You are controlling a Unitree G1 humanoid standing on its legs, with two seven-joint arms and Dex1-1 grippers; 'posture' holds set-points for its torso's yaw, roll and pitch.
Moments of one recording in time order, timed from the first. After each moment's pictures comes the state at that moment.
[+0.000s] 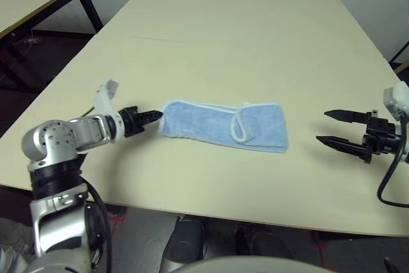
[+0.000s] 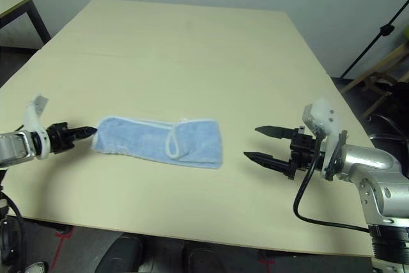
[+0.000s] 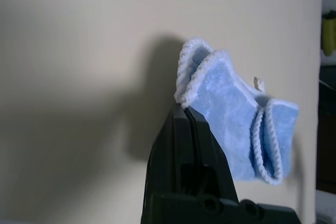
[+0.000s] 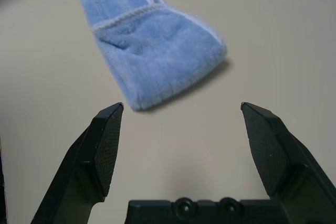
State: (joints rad) left arm -0.52 0.67 0.45 0.17 -0.81 1.39 -0.36; right arm -0.09 -0.92 -0.29 -0.04 0.55 0.39 1.23
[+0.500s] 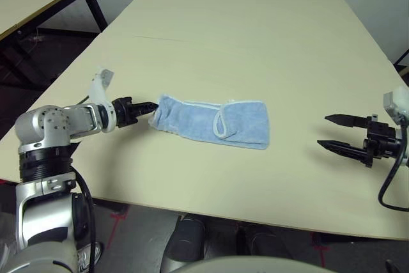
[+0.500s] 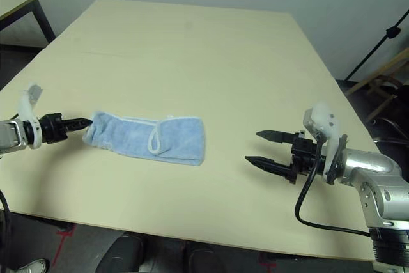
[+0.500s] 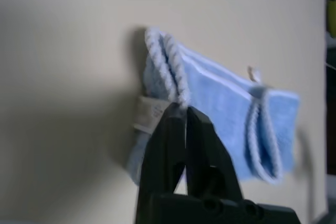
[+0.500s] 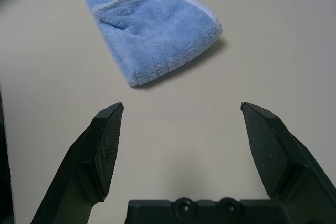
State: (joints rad) left arm -0.58 0.68 0.34 0.26 -0.71 1.30 -0.46; right arm -0.06 -0.92 -0.29 -0.05 0.55 0.39 1.24
